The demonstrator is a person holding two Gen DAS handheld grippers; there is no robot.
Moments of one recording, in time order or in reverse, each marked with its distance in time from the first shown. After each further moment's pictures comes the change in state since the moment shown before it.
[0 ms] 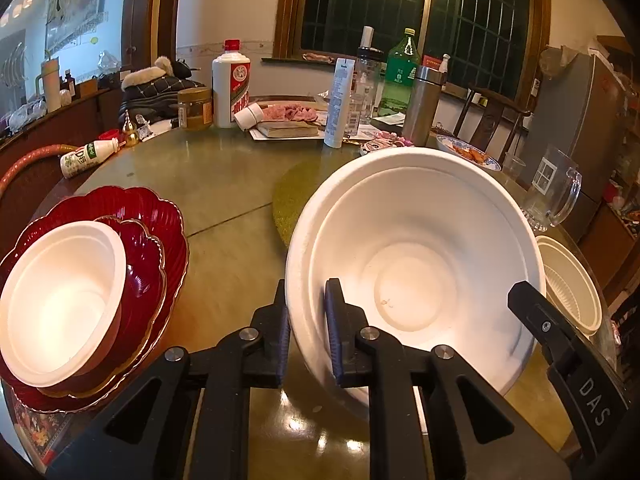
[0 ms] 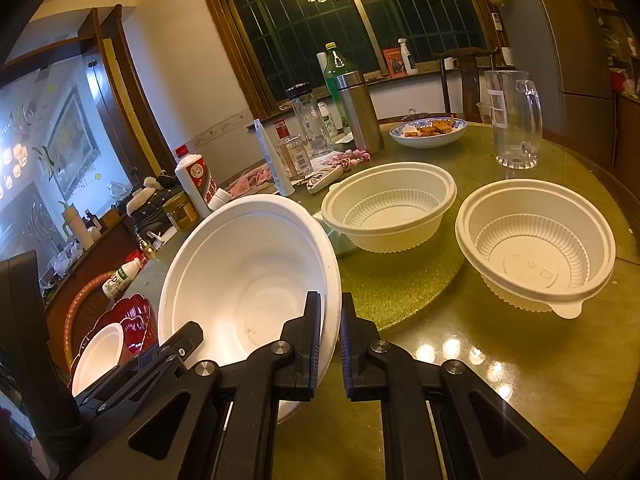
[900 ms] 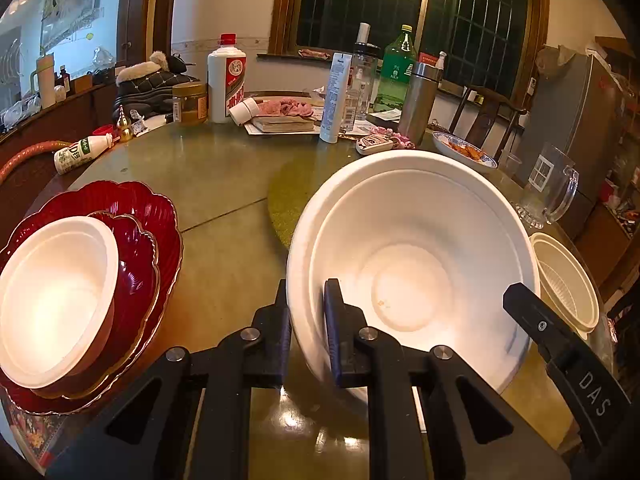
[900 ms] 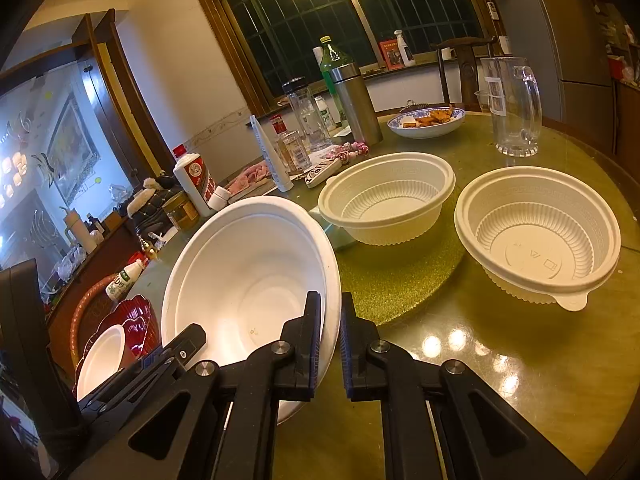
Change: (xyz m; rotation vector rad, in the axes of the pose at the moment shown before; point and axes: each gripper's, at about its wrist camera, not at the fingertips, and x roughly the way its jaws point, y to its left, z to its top) left arm 0.003 0.001 -0.001 0.001 0.008 -0.026; right arm 0.005 -0.007 -0.002 0.037 0.023 0.017
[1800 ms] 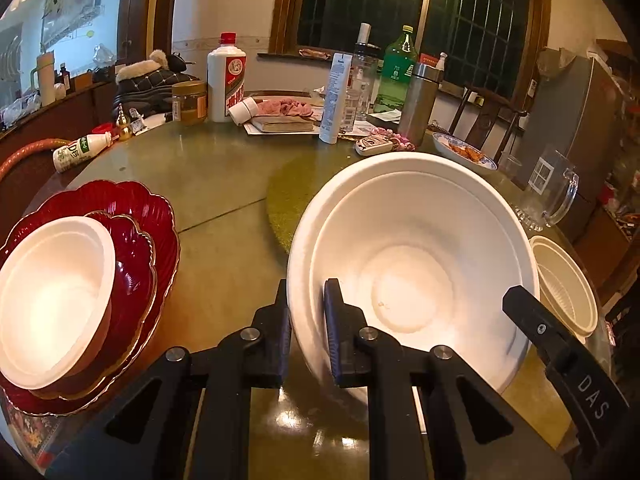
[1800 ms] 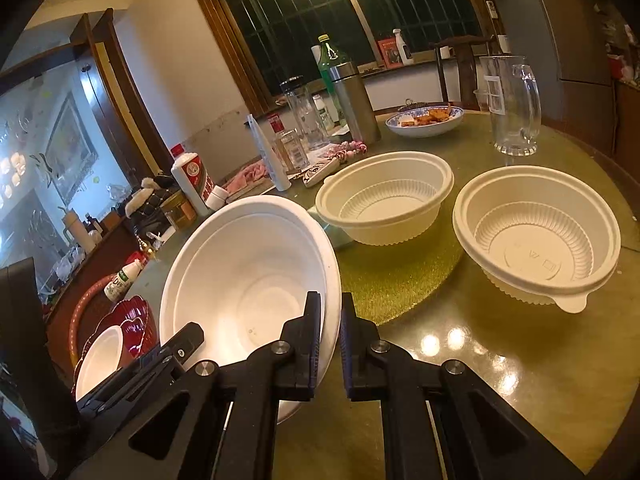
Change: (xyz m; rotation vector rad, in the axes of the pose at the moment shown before) left arm 0.002 -0.002 0.000 -0.008 0.001 -0.004; right arm 0.001 0.000 0.001 0.001 0.000 -0.002
